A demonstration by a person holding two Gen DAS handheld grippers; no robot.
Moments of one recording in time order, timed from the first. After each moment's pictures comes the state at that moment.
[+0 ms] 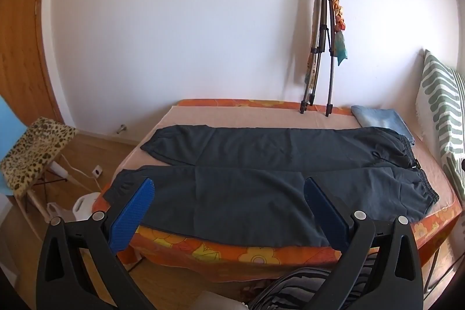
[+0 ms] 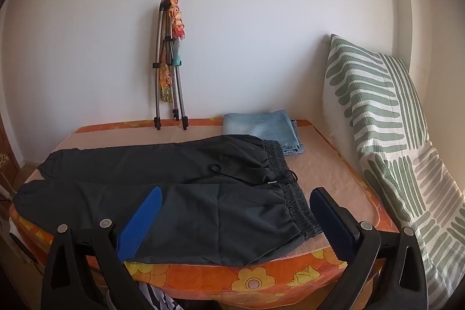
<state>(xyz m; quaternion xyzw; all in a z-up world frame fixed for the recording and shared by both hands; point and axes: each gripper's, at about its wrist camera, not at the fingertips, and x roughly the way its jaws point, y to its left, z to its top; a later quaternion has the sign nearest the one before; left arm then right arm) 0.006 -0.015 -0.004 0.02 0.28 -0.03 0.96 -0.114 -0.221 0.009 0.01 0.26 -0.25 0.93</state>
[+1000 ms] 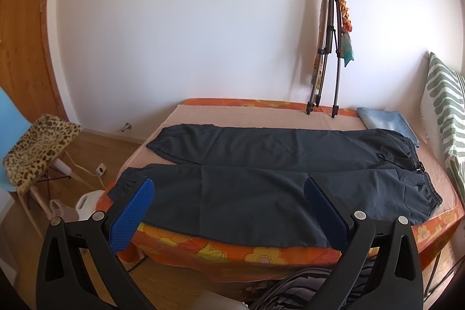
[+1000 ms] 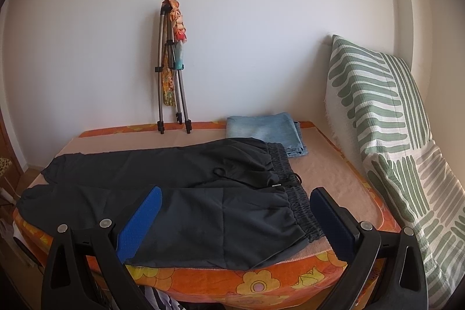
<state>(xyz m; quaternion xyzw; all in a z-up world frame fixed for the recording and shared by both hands) 0.005 -0.008 -0.009 0.01 0.27 -0.02 0.96 -0.112 -0.223 0.010 0.02 0.26 -0.25 0.93</state>
